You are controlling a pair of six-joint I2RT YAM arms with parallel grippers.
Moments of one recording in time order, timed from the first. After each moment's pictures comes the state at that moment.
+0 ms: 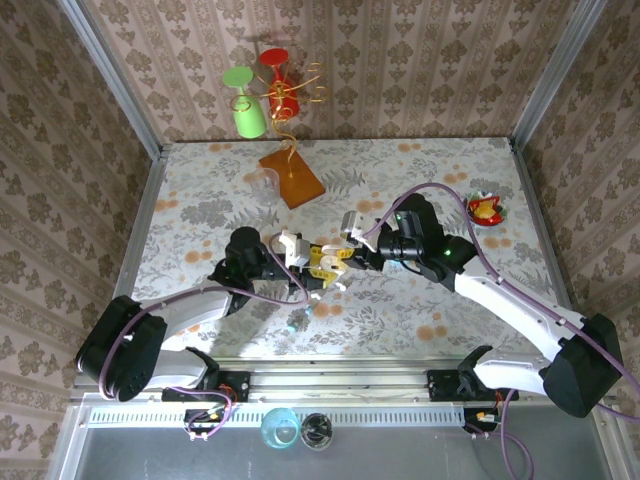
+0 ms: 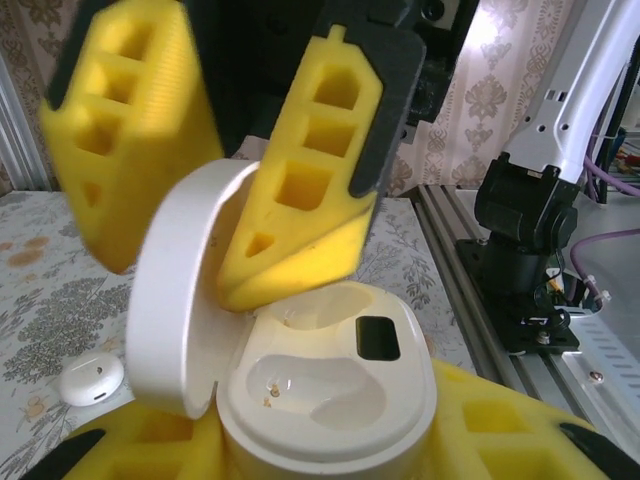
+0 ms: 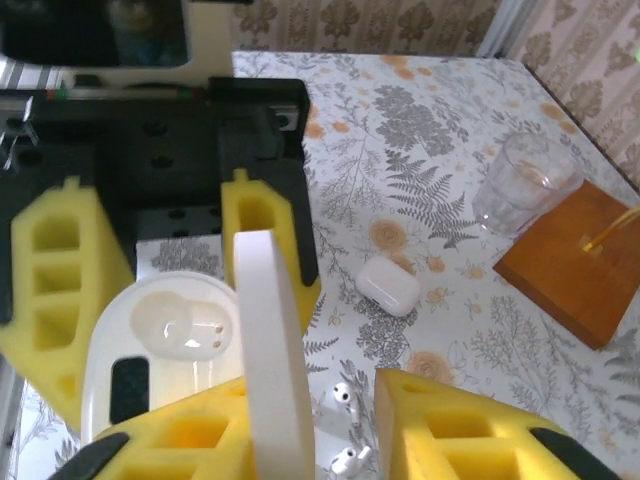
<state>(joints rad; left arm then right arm) -0.63 1.31 0.50 0.72 1.01 0.09 0.59 1.21 0.95 -0.29 -0.50 -0.51</state>
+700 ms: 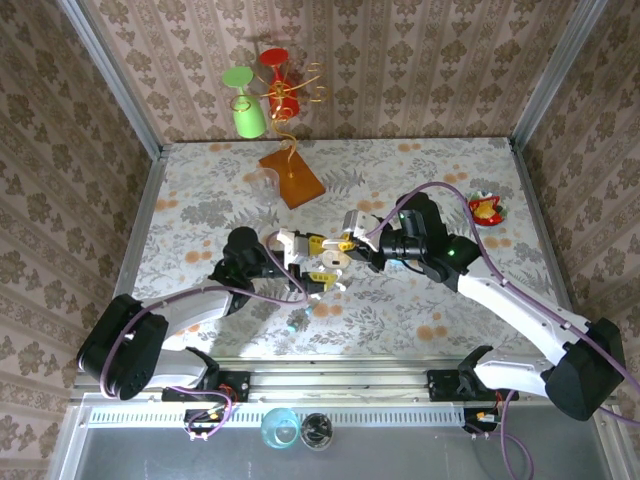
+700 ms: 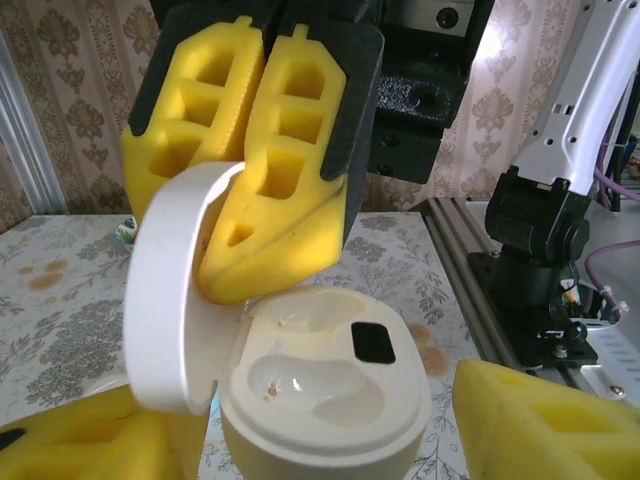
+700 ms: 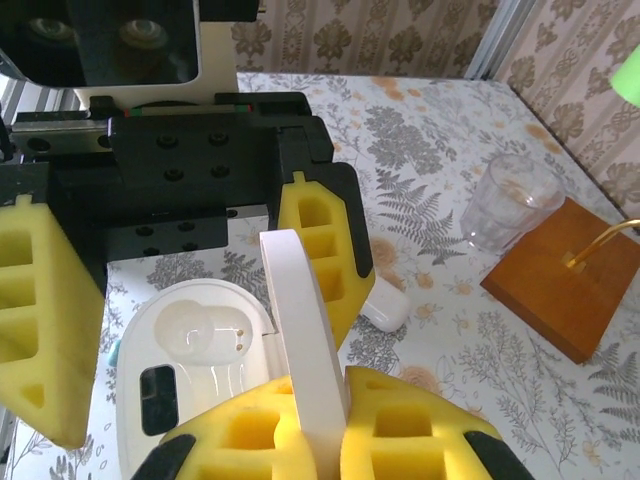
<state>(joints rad) -0.63 1.32 0.50 0.80 0.99 0.07 0.60 1.18 0.95 -0.25 -0.50 -0.50</state>
